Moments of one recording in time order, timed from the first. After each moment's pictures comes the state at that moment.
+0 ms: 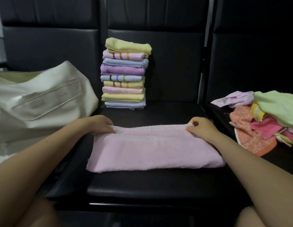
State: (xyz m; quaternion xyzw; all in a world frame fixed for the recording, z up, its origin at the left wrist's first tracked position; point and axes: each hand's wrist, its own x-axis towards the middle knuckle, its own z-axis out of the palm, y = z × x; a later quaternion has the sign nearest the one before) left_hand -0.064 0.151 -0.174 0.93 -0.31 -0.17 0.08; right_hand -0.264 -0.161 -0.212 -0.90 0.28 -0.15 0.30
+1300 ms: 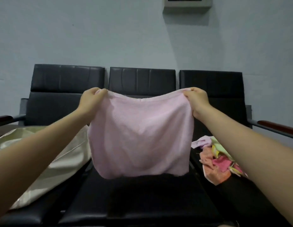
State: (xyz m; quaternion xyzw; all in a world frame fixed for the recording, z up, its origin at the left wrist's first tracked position) left_hand -0.174 0.188 0.044 0.71 -0.28 0.16 0.63; right_hand -0.349 -0.067 0.063 -0.68 0.20 -0.48 0.52
